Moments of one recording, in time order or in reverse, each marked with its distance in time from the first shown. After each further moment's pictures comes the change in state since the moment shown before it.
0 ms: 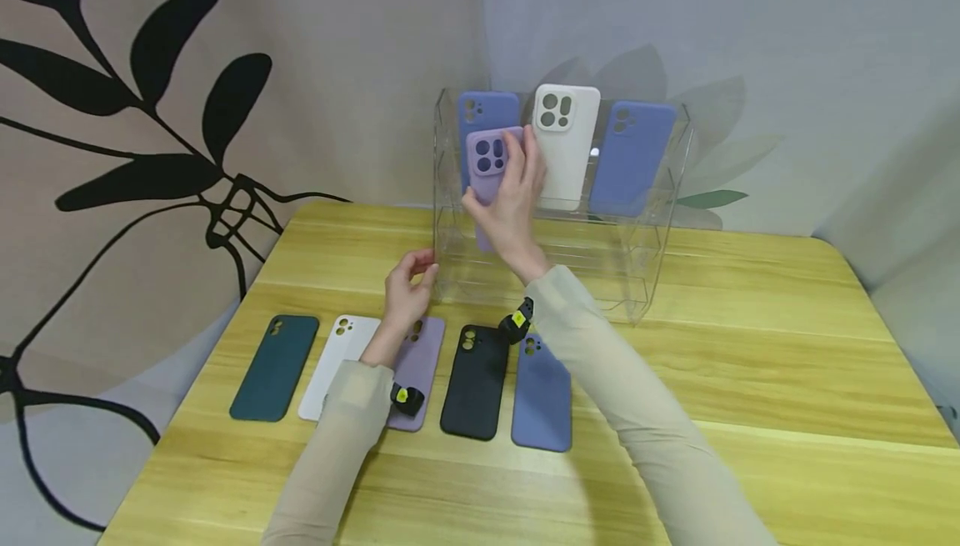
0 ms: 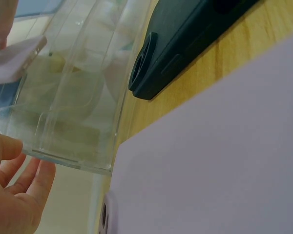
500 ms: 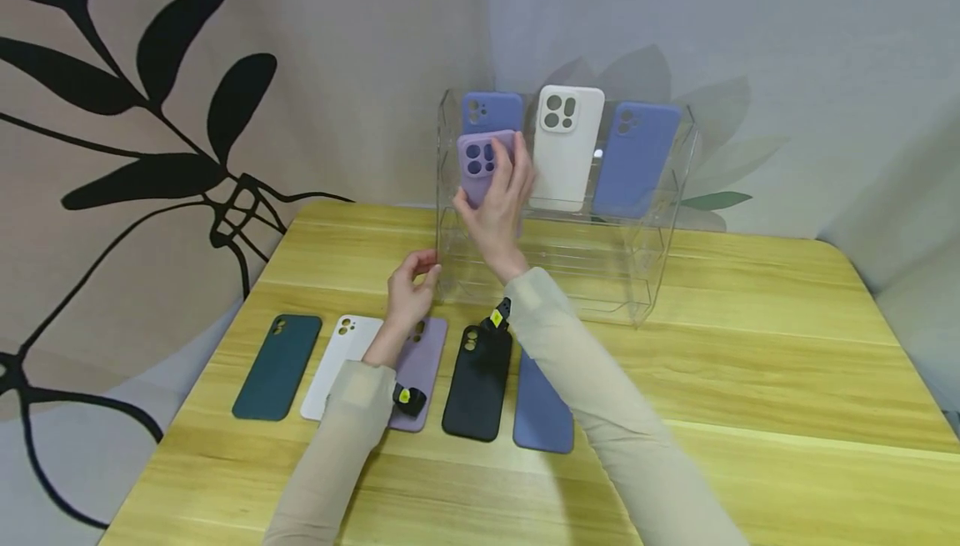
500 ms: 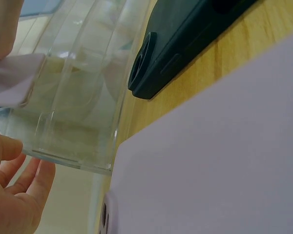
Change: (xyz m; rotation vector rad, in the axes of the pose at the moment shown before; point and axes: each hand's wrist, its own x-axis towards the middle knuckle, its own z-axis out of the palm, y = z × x) left_hand 0.000 -0.002 0.000 -0.001 0.004 0.019; right_hand -0.011 -0.002 0.026 -0.038 0.108 -0.047
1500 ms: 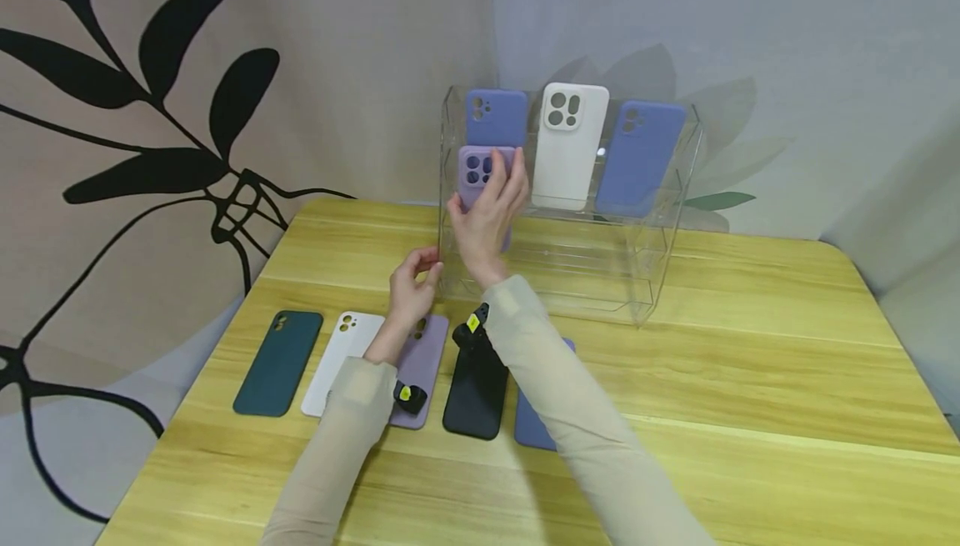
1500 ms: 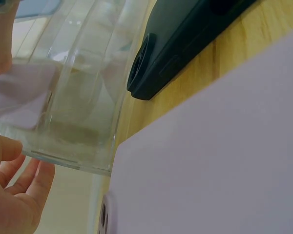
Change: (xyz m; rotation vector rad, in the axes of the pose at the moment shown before) left_hand 0.000 0.000 -0.001 0.016 0.003 0.020; right_hand -0.019 -0.017 0.019 -0.148 0.053 0.192
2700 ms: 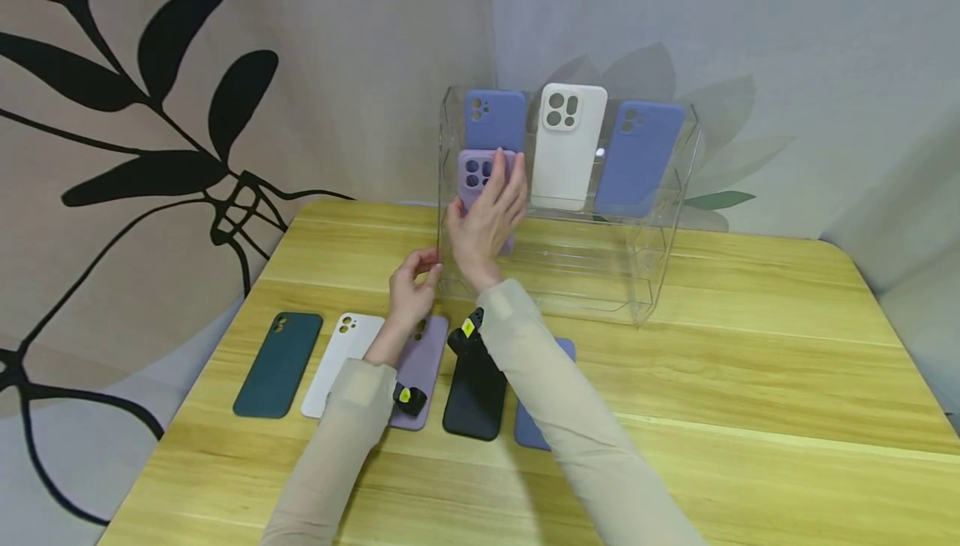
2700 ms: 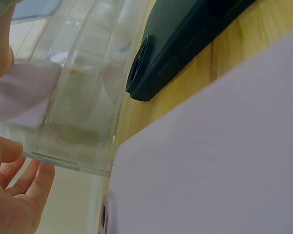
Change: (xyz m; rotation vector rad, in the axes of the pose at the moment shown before) left_hand 0.005 -0.020 0.003 0.002 0.009 0.005; right_hand -0.005 -0.007 -0.002 -0.121 -0.049 0.110
